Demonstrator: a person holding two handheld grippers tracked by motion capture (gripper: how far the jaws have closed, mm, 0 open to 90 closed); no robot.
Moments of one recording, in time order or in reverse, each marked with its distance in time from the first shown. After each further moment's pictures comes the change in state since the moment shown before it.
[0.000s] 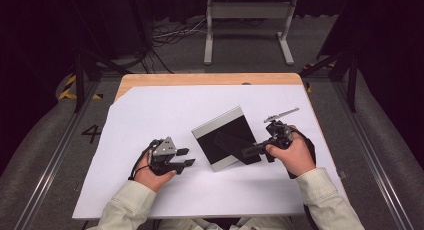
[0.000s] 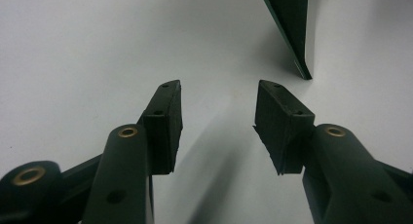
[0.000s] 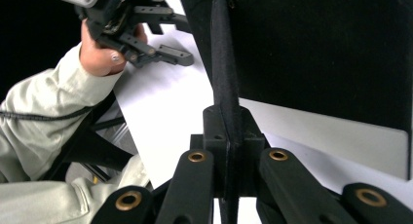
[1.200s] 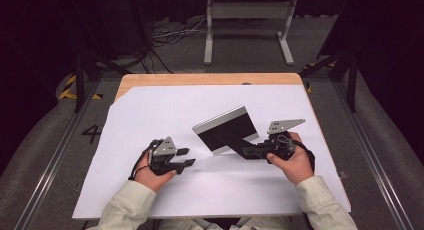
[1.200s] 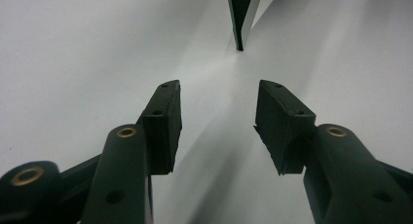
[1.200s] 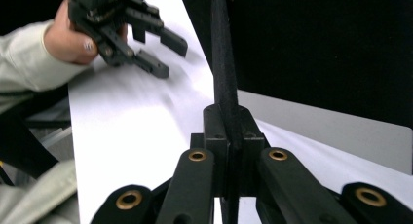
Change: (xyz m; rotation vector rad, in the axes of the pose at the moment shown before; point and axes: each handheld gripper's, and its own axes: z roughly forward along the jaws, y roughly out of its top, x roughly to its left) left arm 0.000 0.000 0.000 -0.004 0.002 0.002; right arm -0.005 -0.024 0.005 -0.174 -0.120 -0.320
